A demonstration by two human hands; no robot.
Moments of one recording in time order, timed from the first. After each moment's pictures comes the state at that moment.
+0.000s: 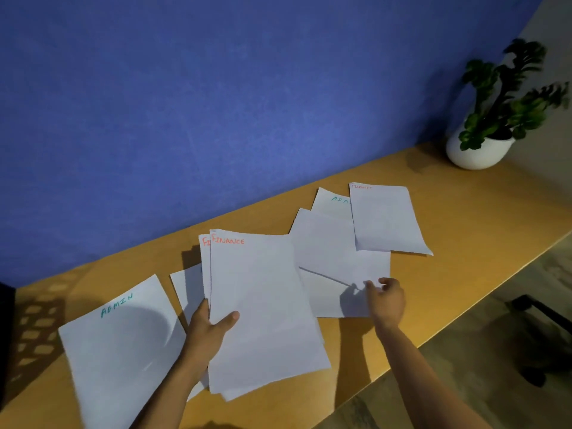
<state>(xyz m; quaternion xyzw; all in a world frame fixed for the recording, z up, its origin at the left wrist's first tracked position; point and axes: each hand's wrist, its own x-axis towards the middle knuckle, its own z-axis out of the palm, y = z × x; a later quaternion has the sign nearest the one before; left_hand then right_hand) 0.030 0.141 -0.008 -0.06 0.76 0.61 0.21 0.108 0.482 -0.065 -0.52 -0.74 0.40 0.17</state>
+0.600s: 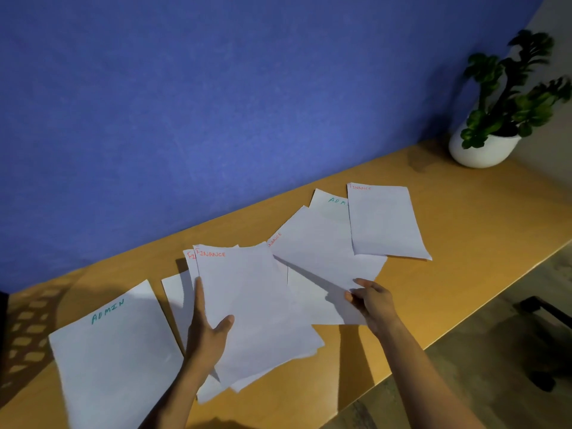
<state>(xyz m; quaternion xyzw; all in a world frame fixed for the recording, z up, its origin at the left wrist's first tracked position) 0.025 0.170 -0.029 -0.03 0.84 0.53 0.11 0.100 0.492 -0.043 -0.46 -0.48 0.74 0.09</state>
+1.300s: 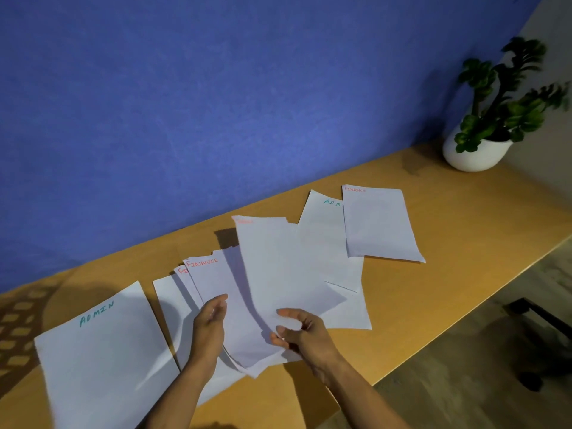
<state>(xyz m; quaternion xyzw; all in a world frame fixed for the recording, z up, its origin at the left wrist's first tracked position) 0.018 0.190 -0.042 -0.13 0.74 0.64 0.17 0.111 0.369 -0.024 -0.29 -0.46 0.84 -0.06</state>
